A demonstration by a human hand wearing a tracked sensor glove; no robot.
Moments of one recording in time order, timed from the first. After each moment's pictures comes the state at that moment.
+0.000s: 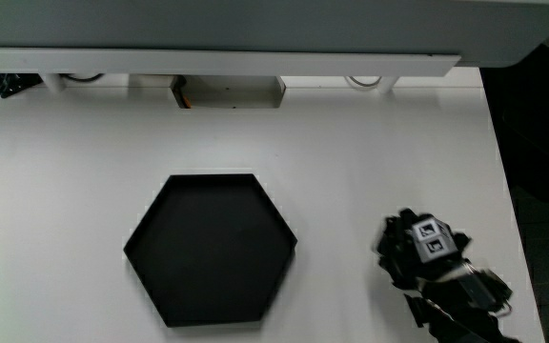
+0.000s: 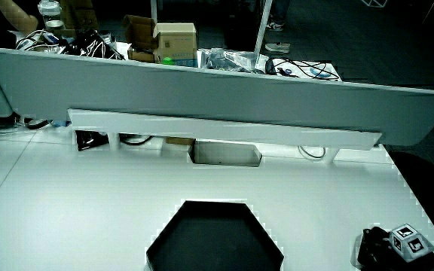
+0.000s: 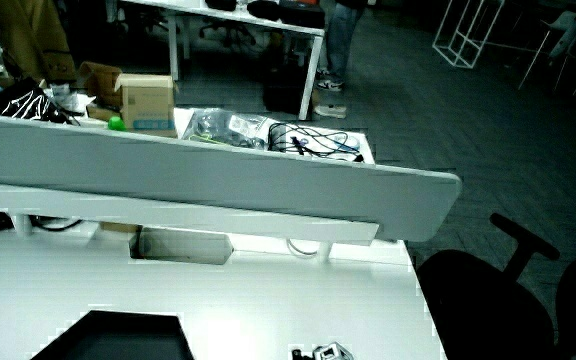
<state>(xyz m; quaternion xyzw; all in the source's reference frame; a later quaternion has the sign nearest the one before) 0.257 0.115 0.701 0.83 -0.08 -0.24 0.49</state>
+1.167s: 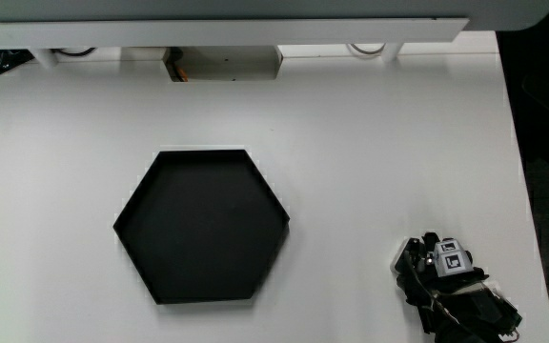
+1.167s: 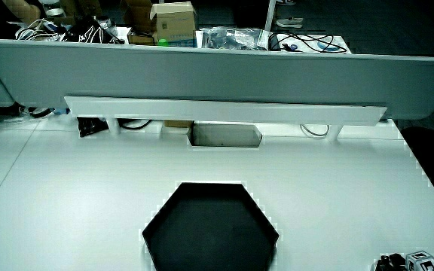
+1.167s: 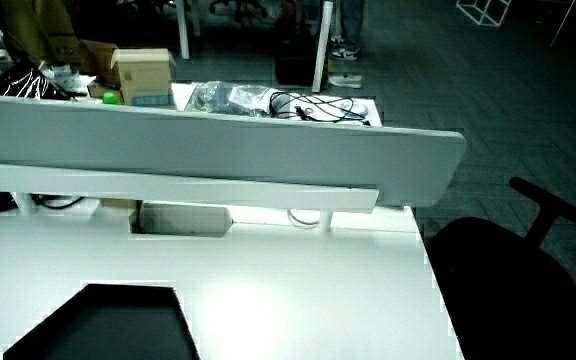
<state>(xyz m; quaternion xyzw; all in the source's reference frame) 0.281 0.130 0.680 0.88 -0.05 -0.05 0.48</state>
